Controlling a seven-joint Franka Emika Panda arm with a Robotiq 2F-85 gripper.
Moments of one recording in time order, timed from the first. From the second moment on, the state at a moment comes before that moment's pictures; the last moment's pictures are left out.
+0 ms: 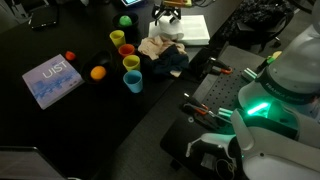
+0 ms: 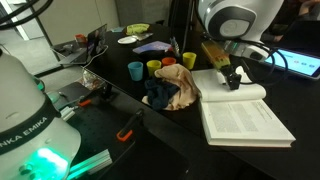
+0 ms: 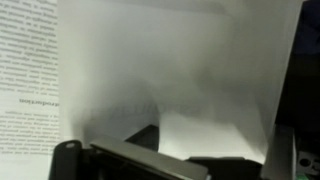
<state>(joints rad) -0.39 0.64 0.03 -2.01 0.51 2.69 -0.15</state>
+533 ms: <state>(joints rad) -0.39 0.62 0.10 -2.06 0.52 2.73 -0.15</state>
